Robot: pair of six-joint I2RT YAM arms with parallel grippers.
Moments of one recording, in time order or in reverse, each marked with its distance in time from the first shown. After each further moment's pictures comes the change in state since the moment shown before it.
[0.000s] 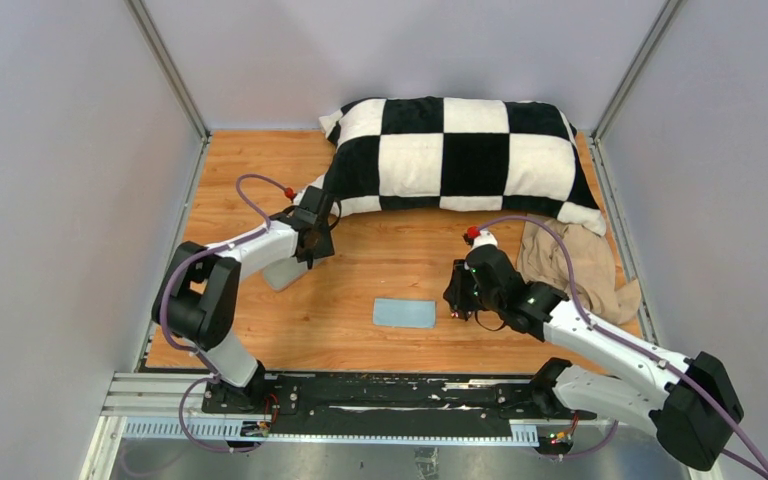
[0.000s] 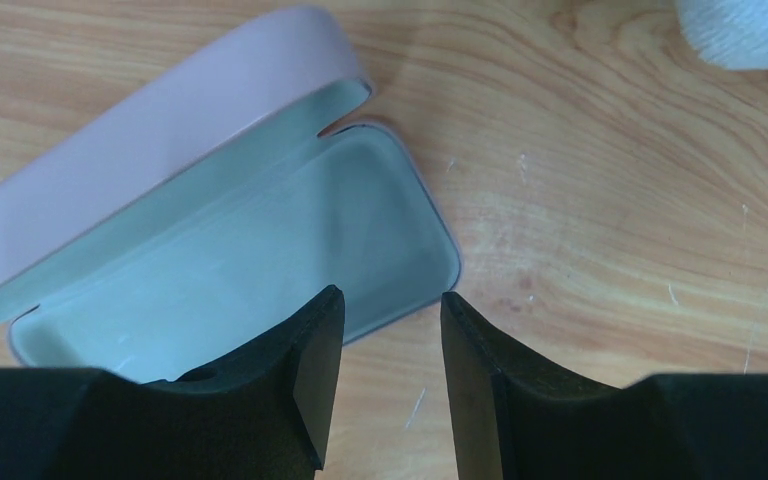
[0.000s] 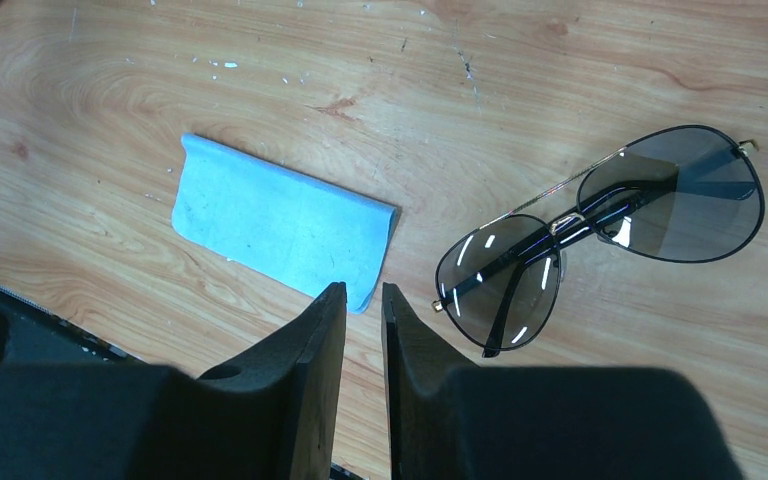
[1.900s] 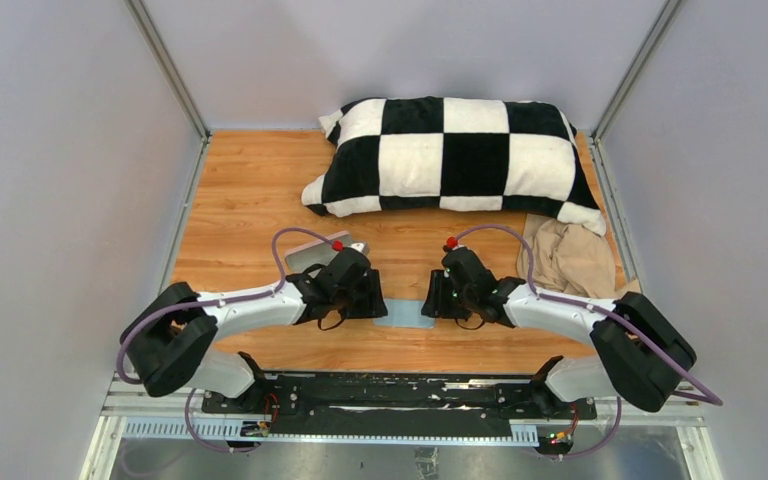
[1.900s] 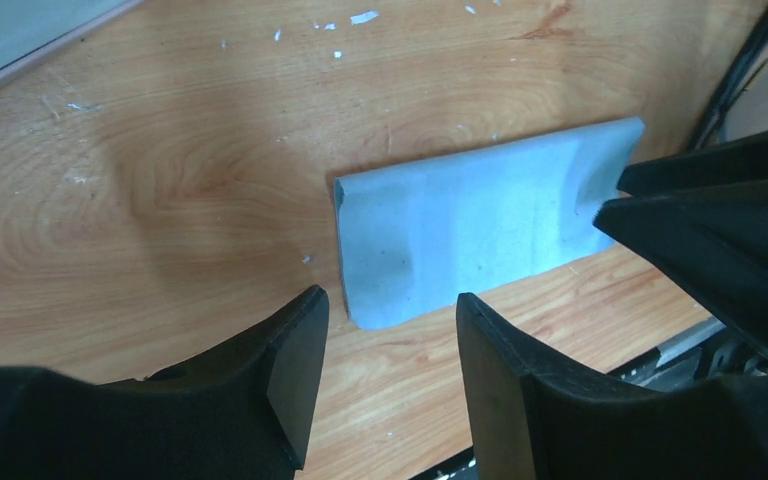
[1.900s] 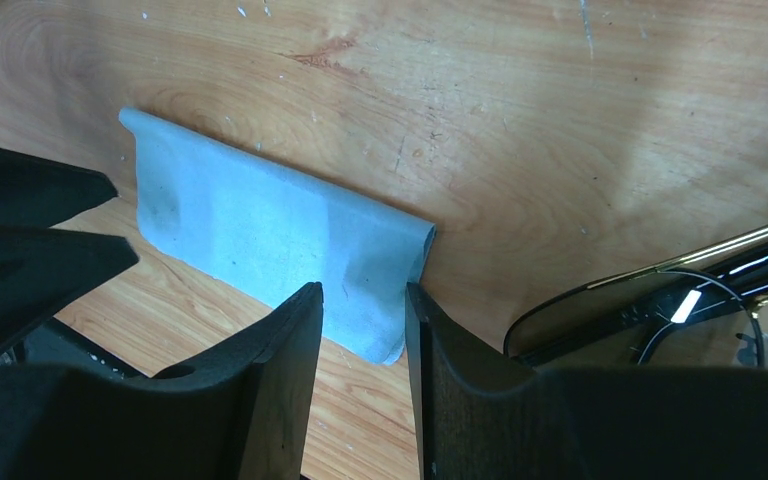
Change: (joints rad) left arm -0.441 -0.260 -0.346 0.259 0.303 -0.246; right arm -0.016 0.347 -0.044 0.245 -0.179 0.137
